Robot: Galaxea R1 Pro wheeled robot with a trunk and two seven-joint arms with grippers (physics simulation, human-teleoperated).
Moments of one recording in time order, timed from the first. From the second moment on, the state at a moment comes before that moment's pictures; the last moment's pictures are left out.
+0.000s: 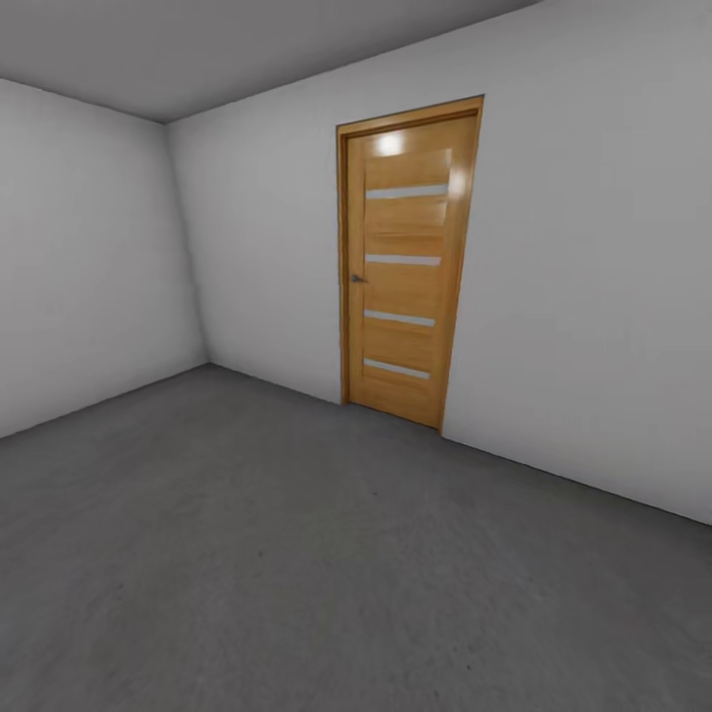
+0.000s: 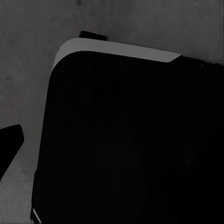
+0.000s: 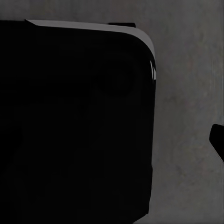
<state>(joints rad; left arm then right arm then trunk) 0.00 -0.02 -0.02 -0.08 0.23 -0.03 0.00 0.00 -0.01 0.00 0.00 0.00 -0.11 0.00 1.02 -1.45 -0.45</state>
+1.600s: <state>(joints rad) 0.00 -0.01 -0.01 -0.08 0.24 -0.02 0.00 0.00 0.00 0.00 0.00 0.01 -0.10 0.00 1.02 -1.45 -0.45</state>
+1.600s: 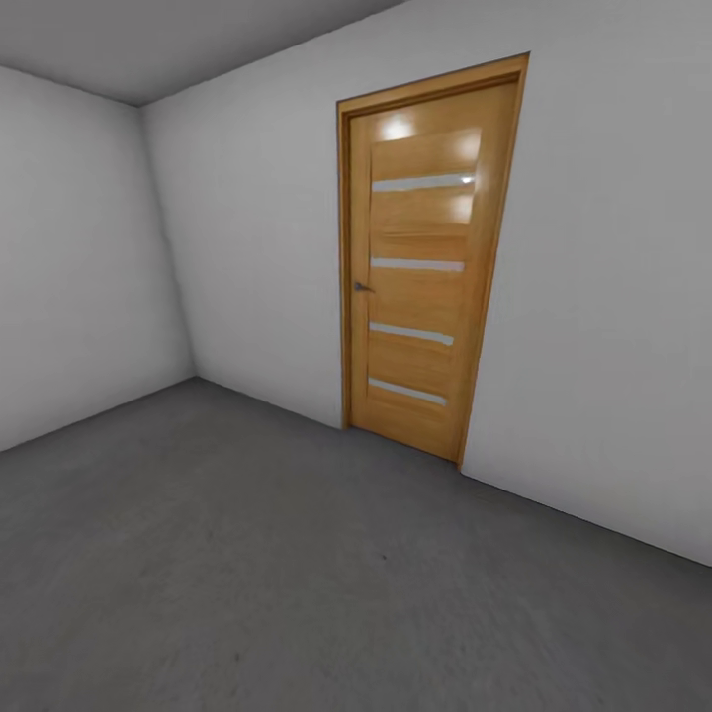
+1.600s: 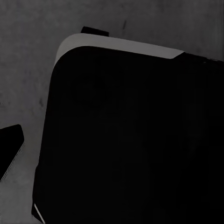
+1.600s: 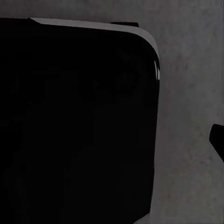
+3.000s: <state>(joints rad) 0.00 -0.01 -0.01 -0.08 0.25 -0.02 0.00 0.00 0.00 0.00 -0.01 0.05 -0.11 0.00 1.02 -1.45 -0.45</state>
